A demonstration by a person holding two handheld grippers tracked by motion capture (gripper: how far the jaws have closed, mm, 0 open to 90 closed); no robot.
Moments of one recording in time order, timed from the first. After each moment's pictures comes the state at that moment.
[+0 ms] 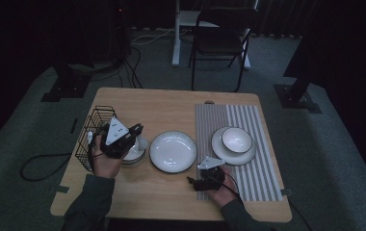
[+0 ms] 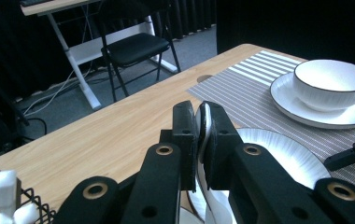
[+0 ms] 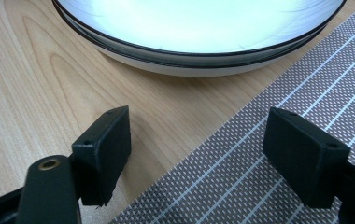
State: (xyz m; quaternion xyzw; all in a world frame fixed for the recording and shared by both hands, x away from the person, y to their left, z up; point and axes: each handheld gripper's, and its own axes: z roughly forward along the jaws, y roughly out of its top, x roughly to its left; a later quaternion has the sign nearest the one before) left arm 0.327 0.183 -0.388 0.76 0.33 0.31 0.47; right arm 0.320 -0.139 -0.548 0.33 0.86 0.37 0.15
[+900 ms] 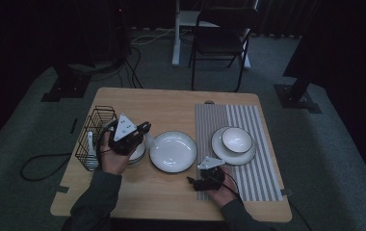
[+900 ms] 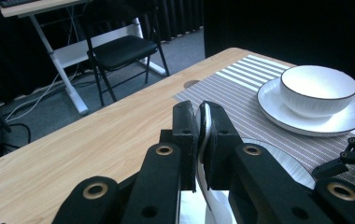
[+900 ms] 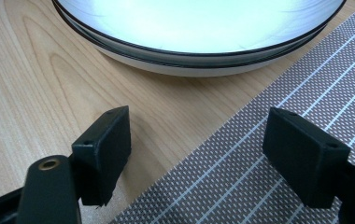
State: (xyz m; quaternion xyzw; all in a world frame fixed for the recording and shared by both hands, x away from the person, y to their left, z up) left arm 0.339 0.165 -0.387 0.76 0.32 0.30 0.48; right arm 0.320 -0.139 -0.548 0.33 0.86 0.37 0.15
